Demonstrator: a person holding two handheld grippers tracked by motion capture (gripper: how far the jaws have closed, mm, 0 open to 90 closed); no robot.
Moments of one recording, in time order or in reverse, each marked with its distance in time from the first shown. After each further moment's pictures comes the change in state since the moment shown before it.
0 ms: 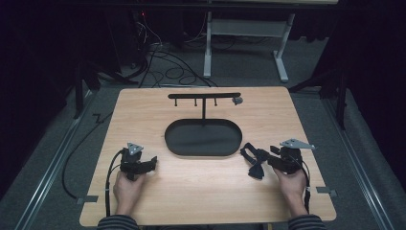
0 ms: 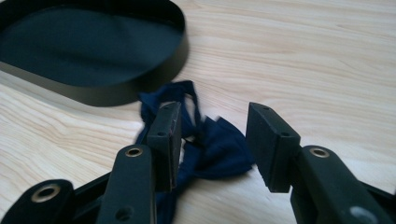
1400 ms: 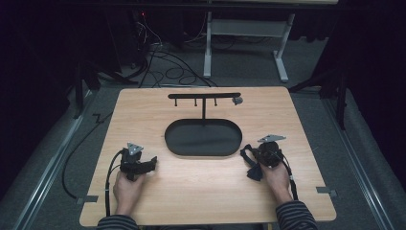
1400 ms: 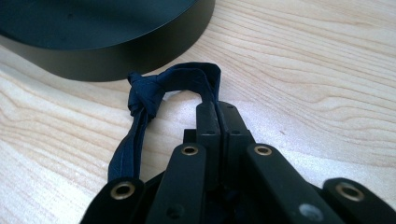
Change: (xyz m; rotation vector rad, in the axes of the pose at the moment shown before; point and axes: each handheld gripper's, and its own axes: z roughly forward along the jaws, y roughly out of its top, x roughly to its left) left arm 0.000 -0.001 -0.001 -0.002 -0.003 -0.001; right arm 0.018 0.007 0.061 0.195 -0.005 -0.116
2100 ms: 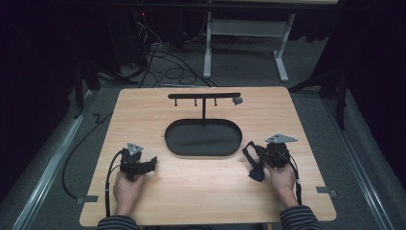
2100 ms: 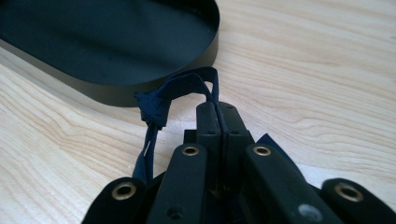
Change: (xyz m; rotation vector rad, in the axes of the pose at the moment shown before) left arm 0.000 0.000 0.000 0.000 -0.002 0.000; right arm -0.002 0.000 -0.033 -0.130 0.036 0.016
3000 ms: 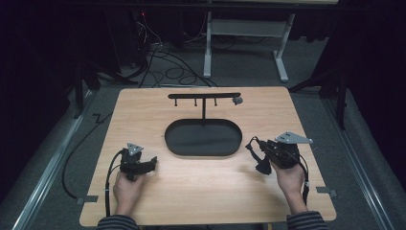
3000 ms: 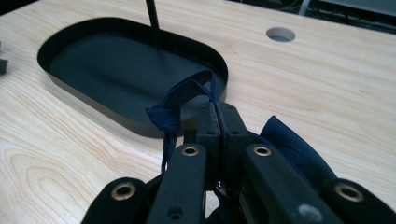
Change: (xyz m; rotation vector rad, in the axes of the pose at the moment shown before) left arm 0.000 0.000 0.000 -0.001 0.001 0.000; right arm 0.009 0.018 -0.048 -0.134 0.030 -0.023
